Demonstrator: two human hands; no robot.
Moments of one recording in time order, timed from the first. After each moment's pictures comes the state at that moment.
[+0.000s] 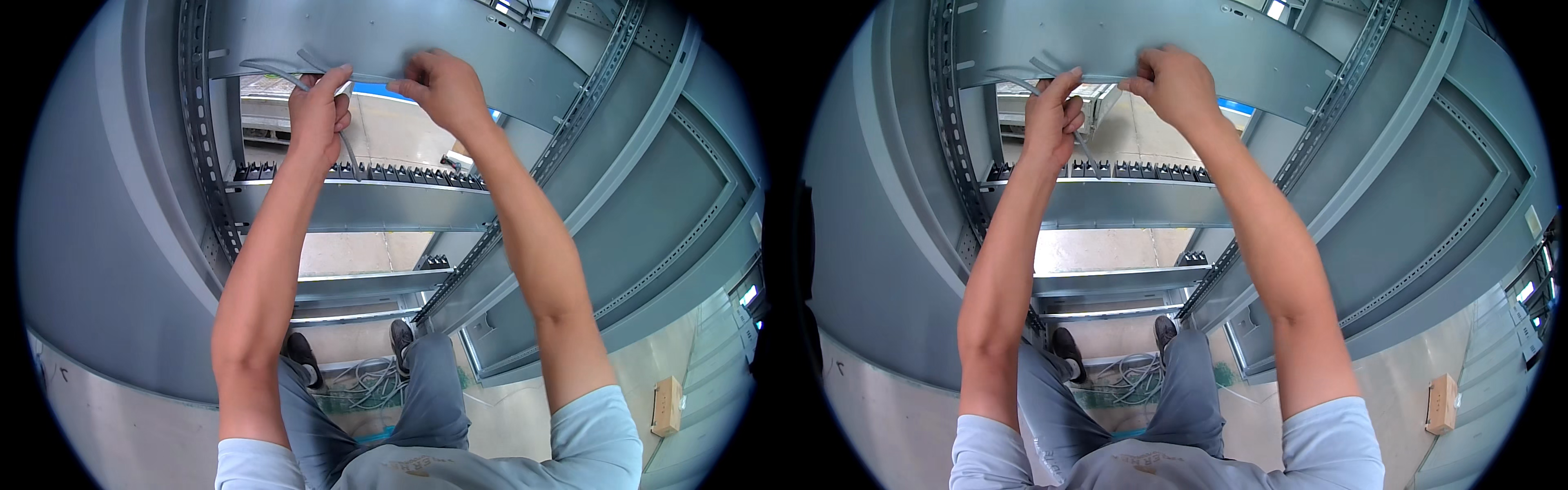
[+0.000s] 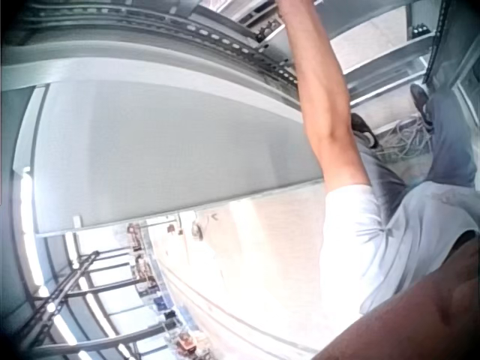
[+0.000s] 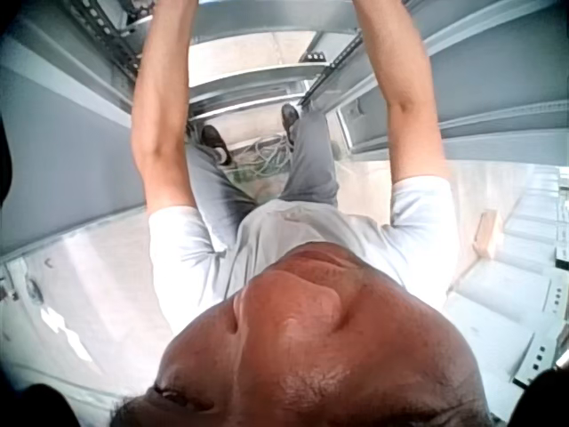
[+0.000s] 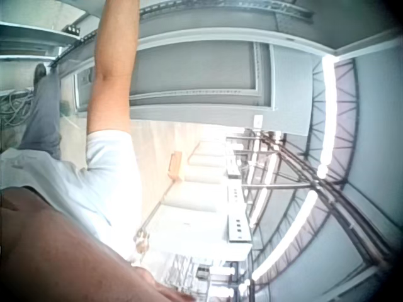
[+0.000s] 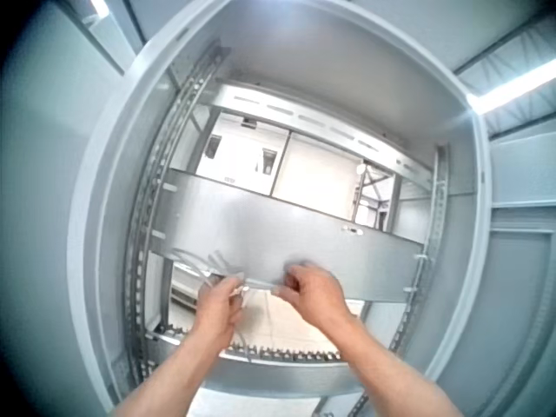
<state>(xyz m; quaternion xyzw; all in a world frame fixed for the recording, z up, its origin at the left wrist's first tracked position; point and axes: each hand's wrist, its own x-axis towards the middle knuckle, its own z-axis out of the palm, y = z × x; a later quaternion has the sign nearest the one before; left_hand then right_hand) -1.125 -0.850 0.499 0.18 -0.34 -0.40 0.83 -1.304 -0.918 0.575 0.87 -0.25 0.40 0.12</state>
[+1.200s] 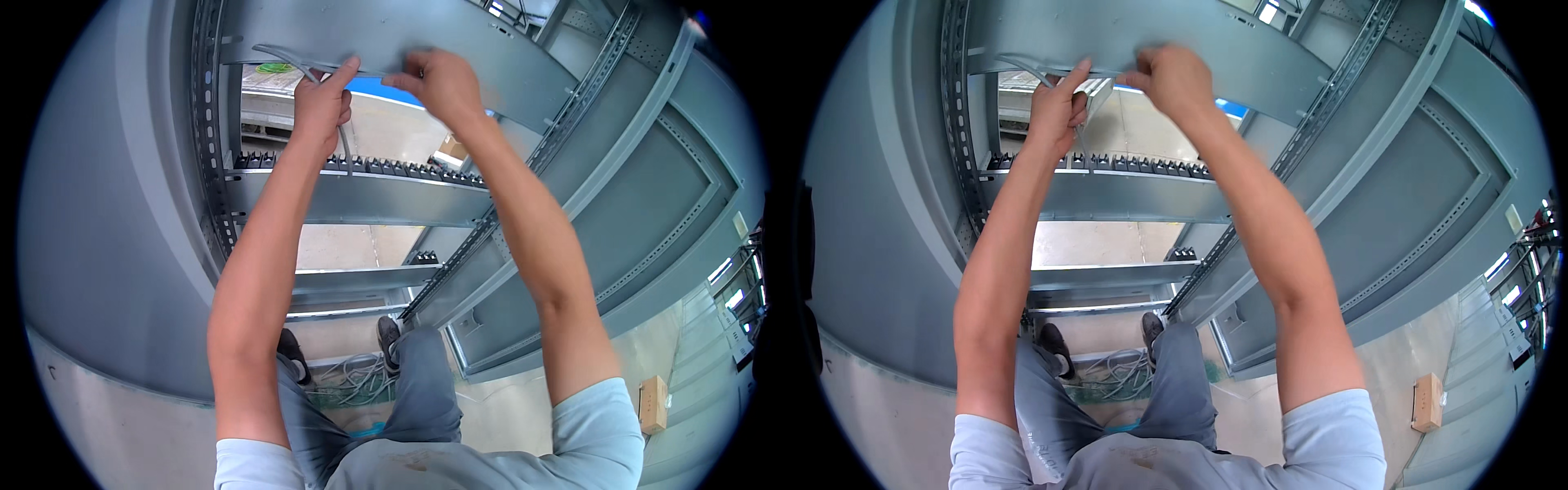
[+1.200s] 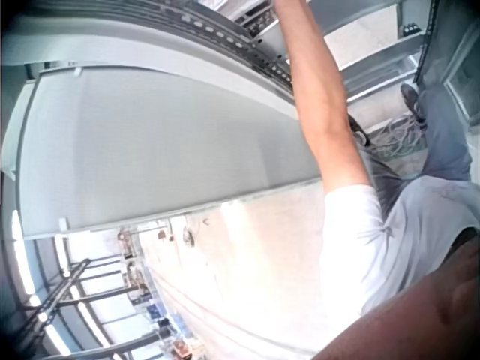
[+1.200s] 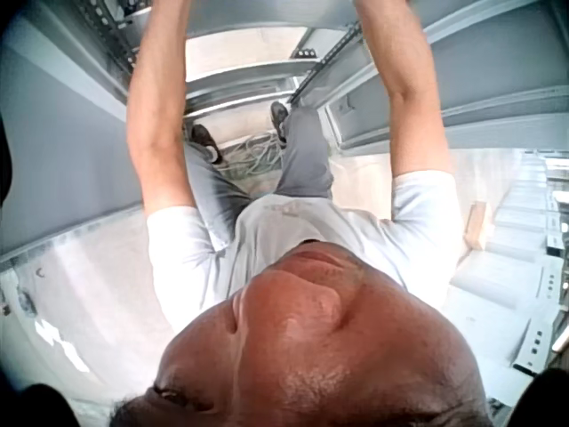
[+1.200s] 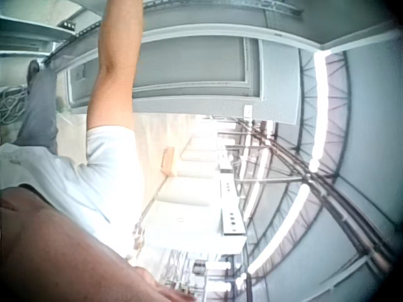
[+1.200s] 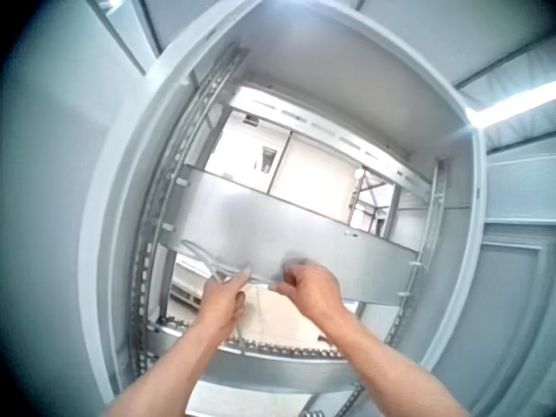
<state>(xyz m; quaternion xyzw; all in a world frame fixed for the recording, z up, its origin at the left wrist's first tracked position) -1.110 -0.856 0.489 0.20 -0.37 -0.40 0.81 -1.285 -0.893 0.580 0.86 -0.31 0.34 0.21</state>
